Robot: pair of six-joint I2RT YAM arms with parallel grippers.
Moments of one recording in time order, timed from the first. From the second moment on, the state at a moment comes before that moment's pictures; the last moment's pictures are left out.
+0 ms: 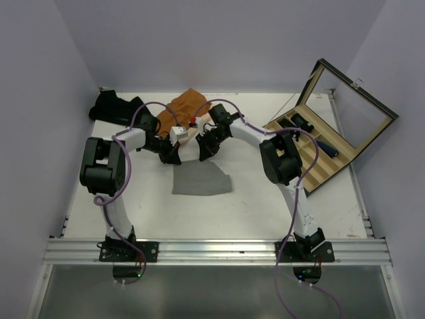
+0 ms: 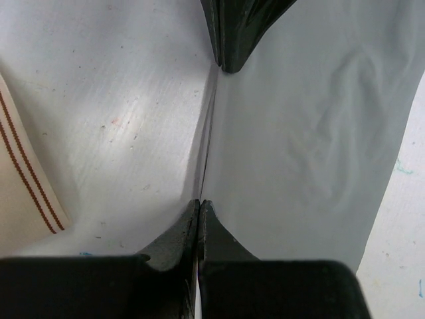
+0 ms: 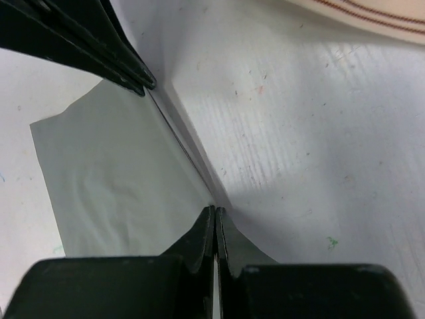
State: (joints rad) left arm -0.13 1.95 1.21 -0.54 0.81 0.77; right arm 0.57 2.40 1.94 -0.68 -0.70 -0.33
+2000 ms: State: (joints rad) left arm -0.30 1.46 0.82 -0.46 0.64 0.87; right arm 0.58 1.93 1.32 -0.75 -0.50 -0.29
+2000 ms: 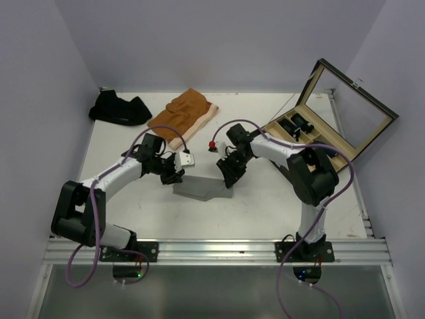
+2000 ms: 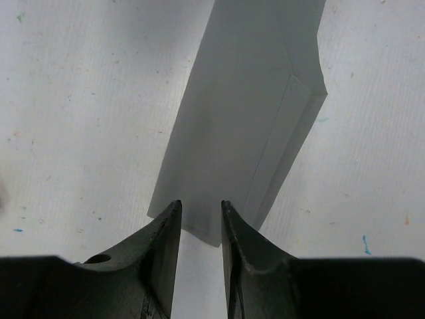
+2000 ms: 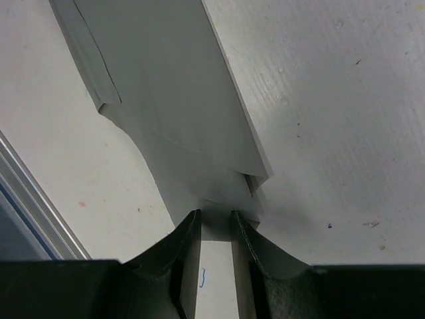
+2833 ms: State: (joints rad) left arm -0.45 1.66 0.88 -0.35 0.49 0.85; right arm 0.65 1.92 1.22 -0.79 -0.53 -0.24
